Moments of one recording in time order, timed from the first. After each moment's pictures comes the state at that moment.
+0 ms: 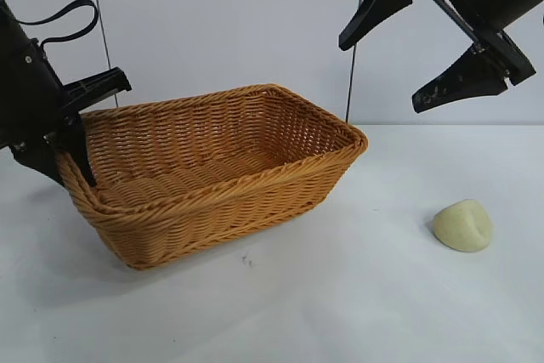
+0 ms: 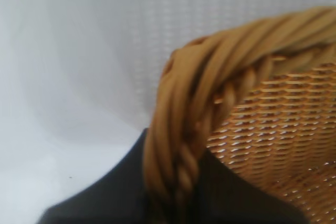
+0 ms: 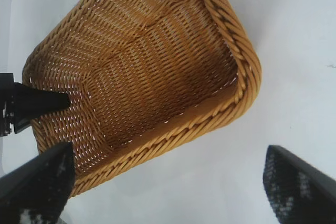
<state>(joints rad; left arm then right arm) -0.22 1.90 -1.24 -0.30 0.80 -0.52 0.12 1.64 -1.15 0.80 0.85 -0.31</state>
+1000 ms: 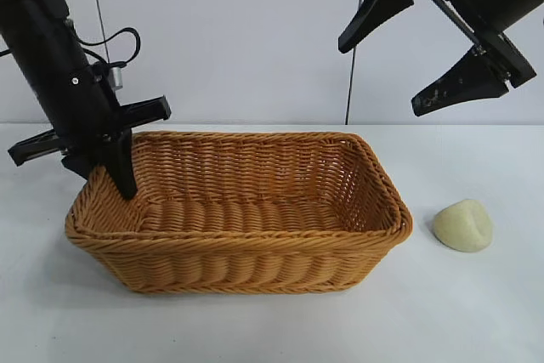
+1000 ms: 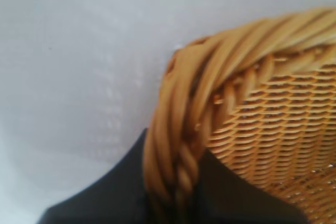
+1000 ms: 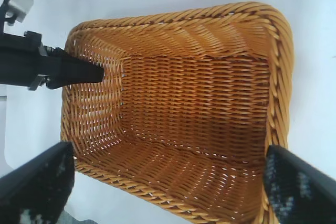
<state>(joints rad) -0.22 2.18 -1.51 -0.38 0.97 -0.07 0.12 1.64 -1.15 0.80 0.87 -0.31</state>
